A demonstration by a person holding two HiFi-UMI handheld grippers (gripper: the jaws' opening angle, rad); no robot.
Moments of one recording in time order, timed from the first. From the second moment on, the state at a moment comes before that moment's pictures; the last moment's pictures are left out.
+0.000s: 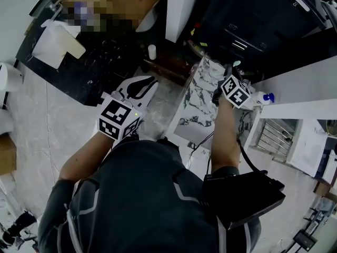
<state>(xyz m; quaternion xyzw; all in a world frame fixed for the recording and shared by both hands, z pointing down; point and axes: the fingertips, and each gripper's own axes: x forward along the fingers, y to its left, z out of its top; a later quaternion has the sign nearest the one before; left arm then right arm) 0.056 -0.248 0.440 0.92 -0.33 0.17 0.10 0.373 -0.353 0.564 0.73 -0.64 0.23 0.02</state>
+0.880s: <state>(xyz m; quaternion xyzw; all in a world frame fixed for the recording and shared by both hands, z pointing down) 0.052 -0.289 0.368 0.97 -0.21 0.06 0.08 0.292 -0.242 0.350 0.73 -0.68 0.09 0.00</state>
